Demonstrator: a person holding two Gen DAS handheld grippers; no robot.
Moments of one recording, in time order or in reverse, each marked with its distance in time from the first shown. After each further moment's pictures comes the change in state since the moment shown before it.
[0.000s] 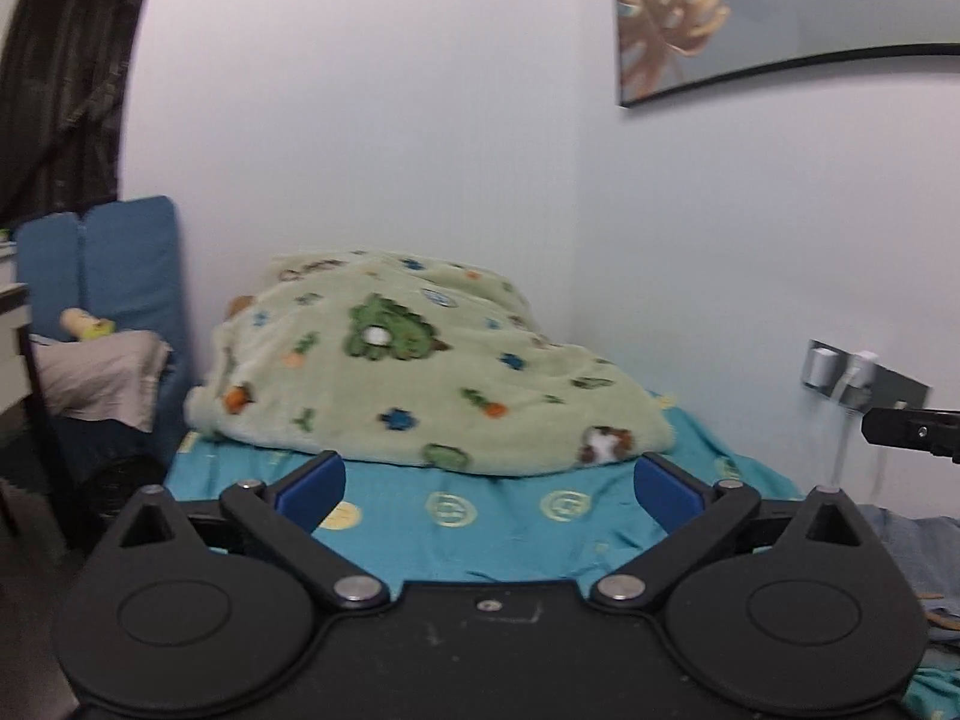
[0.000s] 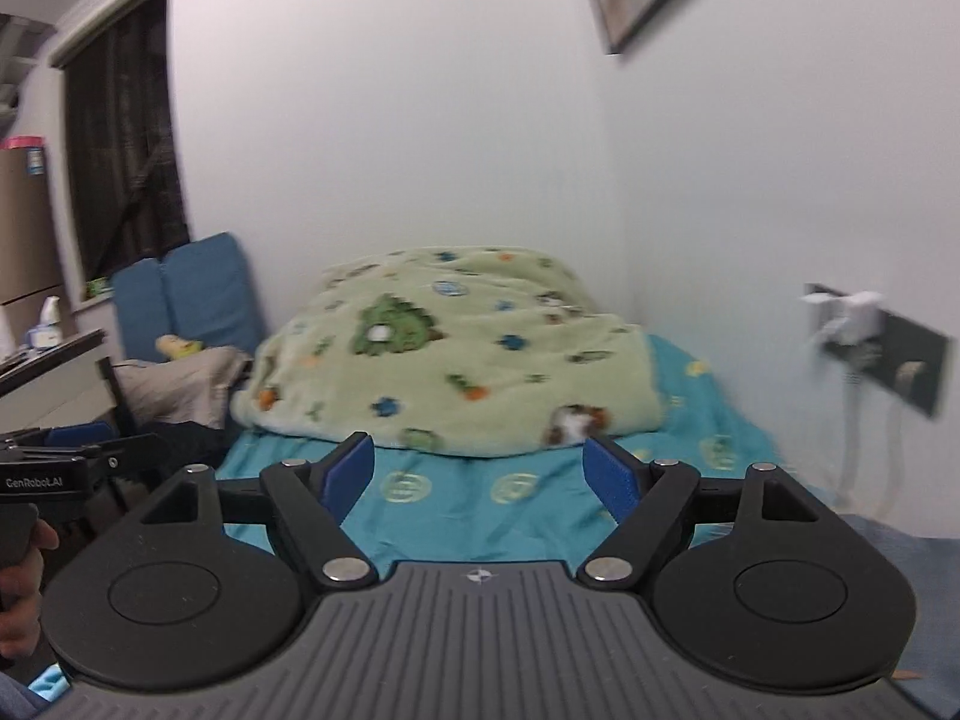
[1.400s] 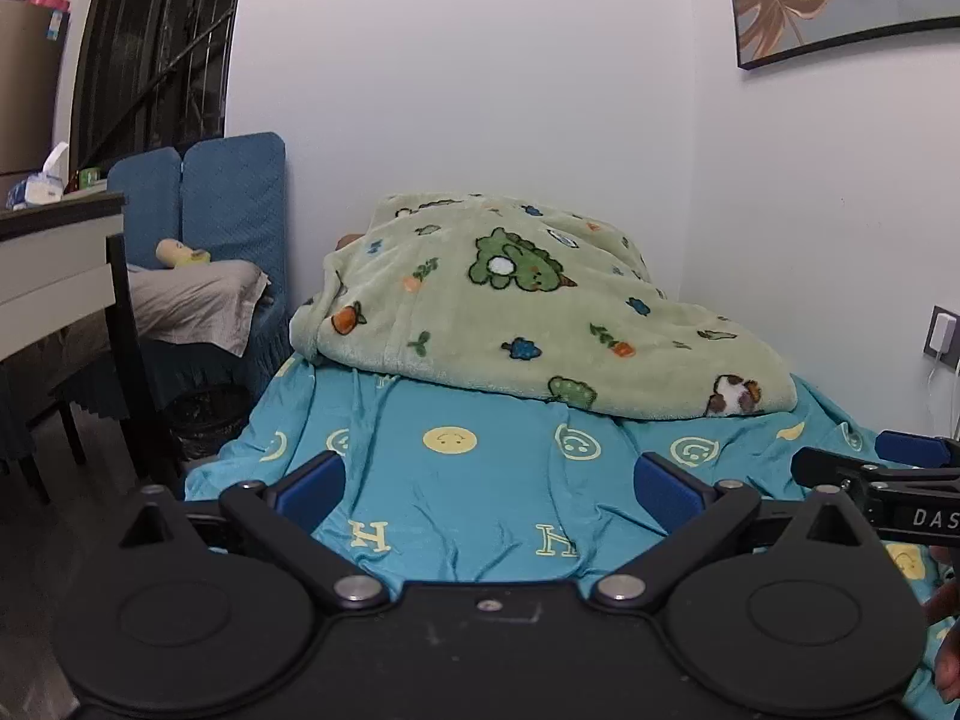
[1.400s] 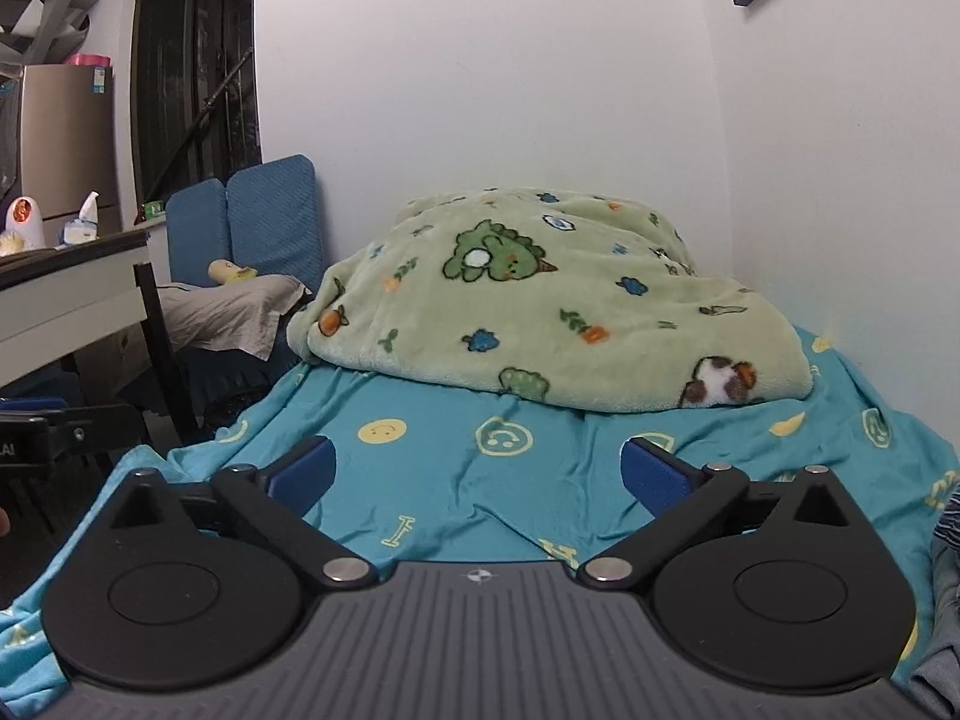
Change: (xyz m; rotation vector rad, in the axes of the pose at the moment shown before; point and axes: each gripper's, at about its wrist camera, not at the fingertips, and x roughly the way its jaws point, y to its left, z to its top) left arm 0.031 0.042 -0.071 -0.051 0.062 0.162; right arm 0.106 0.077 -0.085 -0.096 0.048 0.068
